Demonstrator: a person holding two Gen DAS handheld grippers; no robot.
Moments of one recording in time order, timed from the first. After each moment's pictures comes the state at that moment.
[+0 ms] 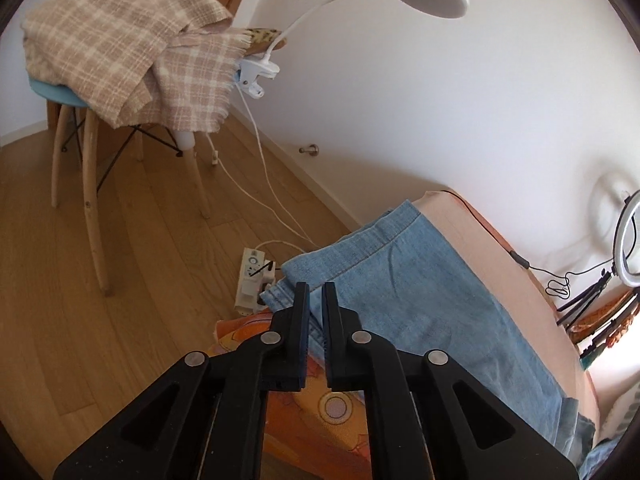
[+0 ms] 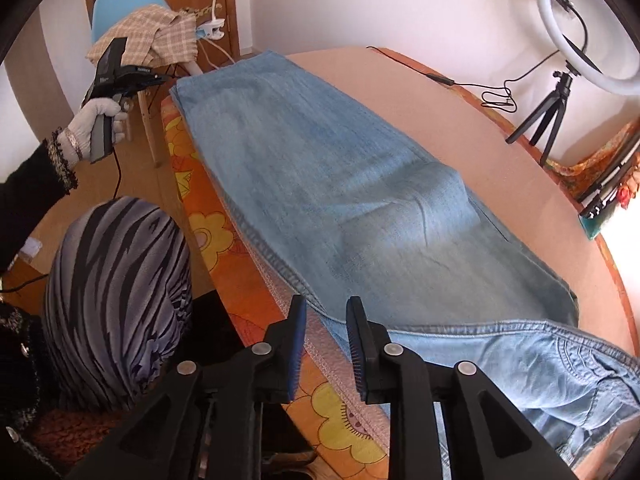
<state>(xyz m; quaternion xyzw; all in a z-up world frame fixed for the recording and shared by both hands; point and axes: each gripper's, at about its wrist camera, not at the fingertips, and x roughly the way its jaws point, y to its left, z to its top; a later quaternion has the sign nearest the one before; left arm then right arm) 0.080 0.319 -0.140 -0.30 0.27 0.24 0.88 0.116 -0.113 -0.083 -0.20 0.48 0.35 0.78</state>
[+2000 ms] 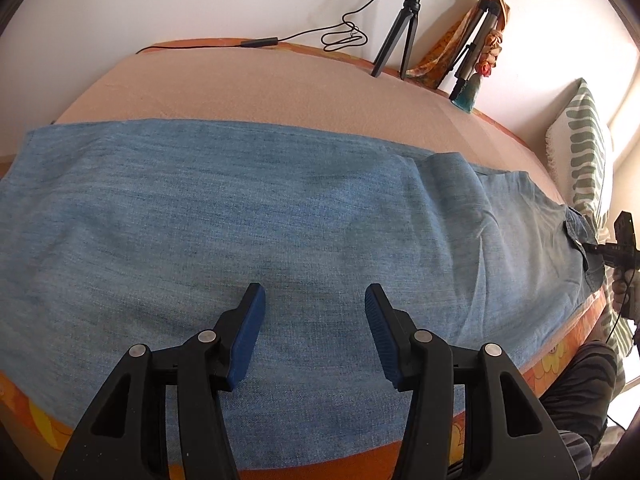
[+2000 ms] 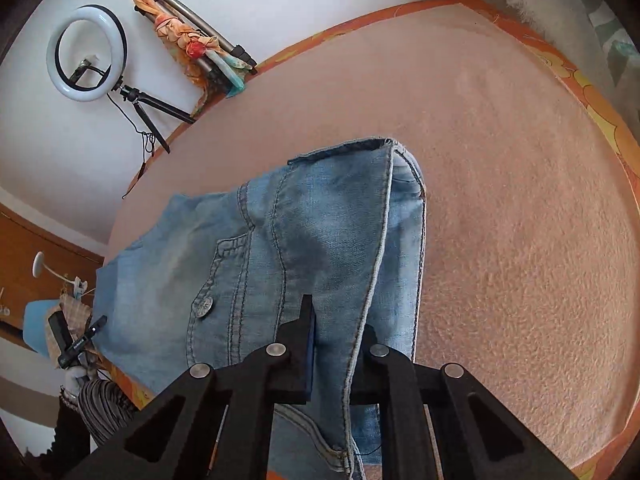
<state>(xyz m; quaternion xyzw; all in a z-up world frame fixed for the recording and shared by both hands) 0.192 0.052 -0.151 -0.08 0.47 -0.13 0.87 0.174 -0.538 -0.164 0.25 0.55 0.08 0.79</state>
